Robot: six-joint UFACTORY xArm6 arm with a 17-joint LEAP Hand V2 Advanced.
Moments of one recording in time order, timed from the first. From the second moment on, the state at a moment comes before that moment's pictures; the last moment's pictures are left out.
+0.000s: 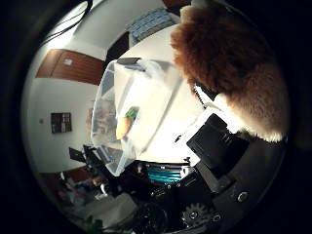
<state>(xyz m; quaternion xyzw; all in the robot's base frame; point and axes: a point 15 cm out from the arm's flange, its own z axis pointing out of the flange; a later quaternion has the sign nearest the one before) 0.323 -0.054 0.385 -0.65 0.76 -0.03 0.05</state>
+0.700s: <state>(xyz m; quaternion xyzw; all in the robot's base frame) 0.325 0.149 0.453 -0.77 0.63 -0.04 0.13</state>
